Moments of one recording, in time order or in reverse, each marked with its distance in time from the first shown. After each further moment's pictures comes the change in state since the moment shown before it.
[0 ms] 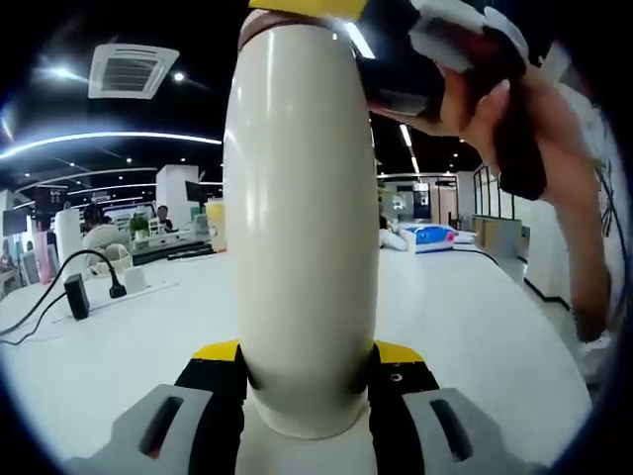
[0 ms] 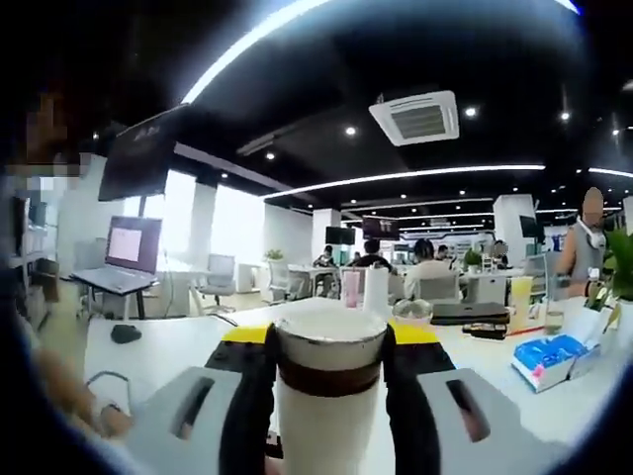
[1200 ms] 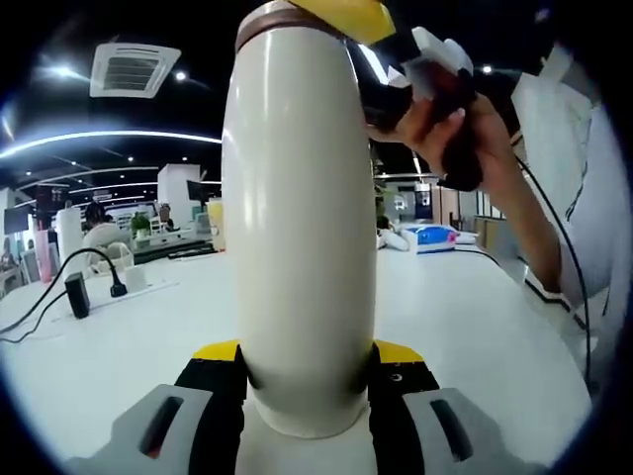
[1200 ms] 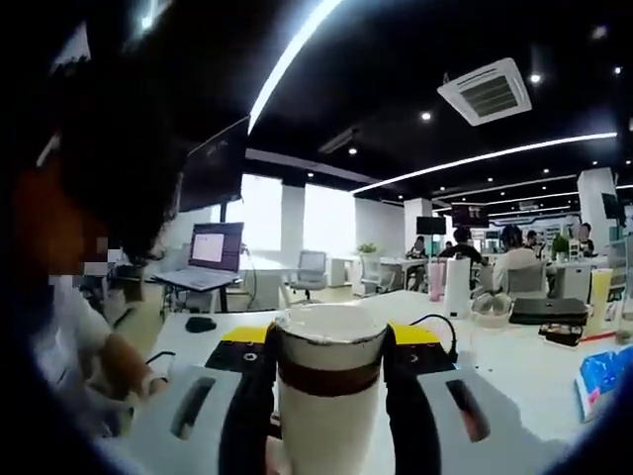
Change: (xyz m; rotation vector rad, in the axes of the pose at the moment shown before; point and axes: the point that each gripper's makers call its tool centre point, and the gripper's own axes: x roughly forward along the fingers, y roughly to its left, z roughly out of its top) left arm 0.001 -0.001 -0.002 -0.004 0.001 0.007; right arm 0.001 0.011 -0.004 0.054 0.016 0.420
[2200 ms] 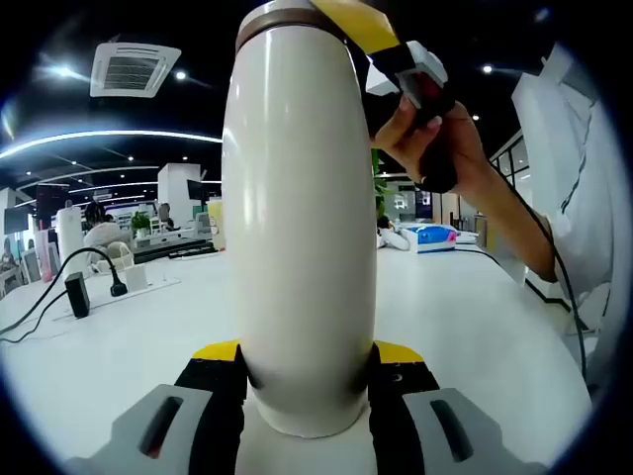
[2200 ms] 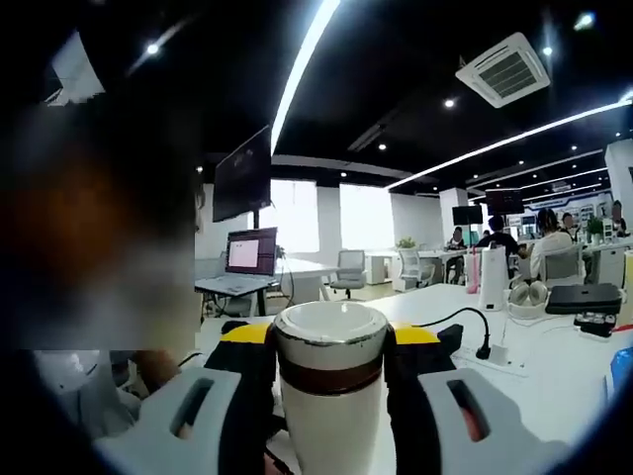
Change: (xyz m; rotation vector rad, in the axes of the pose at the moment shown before) left arm 0.000 -0.002 -0.002 0.000 0.003 0.000; right arm 0.000 0.005 -0.003 0.080 0.023 0.161
